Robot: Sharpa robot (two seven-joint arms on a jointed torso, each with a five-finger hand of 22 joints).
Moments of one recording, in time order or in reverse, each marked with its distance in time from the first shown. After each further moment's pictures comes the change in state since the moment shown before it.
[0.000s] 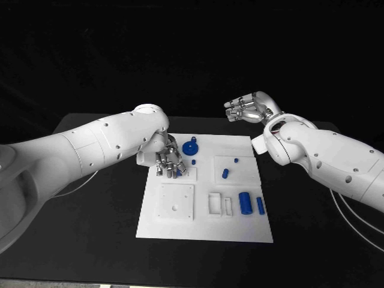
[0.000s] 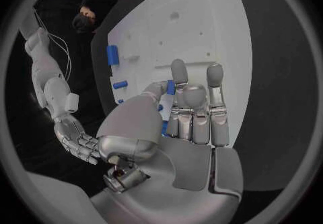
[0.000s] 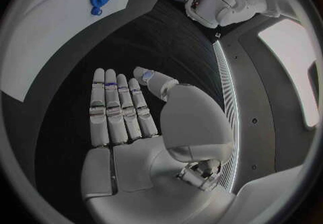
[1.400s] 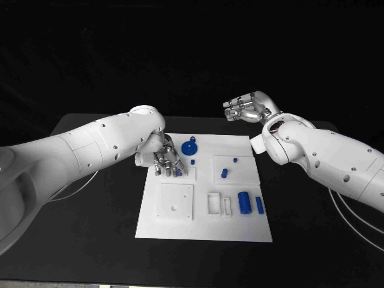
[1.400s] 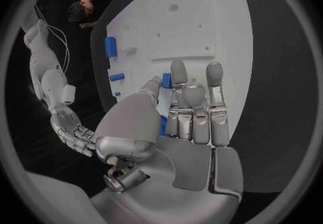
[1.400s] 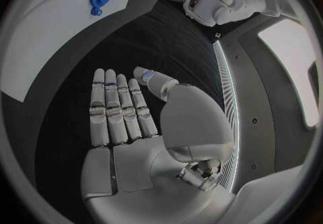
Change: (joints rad) left arm -0.007 0.000 -0.004 -0.024 0.027 -0.059 -0.003; left_hand -0.034 -0.087 -0.041 0.051 -0.437 0.010 -0.017 -0.015 -0.128 0.000 0.000 0.008 0.003 0.000 0.000 -0.008 -0.014 0.000 0.034 0.005 -0.054 0.001; right arm 0.000 0.000 0.000 0.000 0.000 0.000 -0.001; right_hand 0.000 0.000 0.000 0.000 0.000 -0.007 0.000 0.000 0.000 -0.004 0.004 0.000 0.000 -0.006 -0.001 0.000 0.000 0.000 -0.007 0.000 0.000 0.000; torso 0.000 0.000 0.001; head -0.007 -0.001
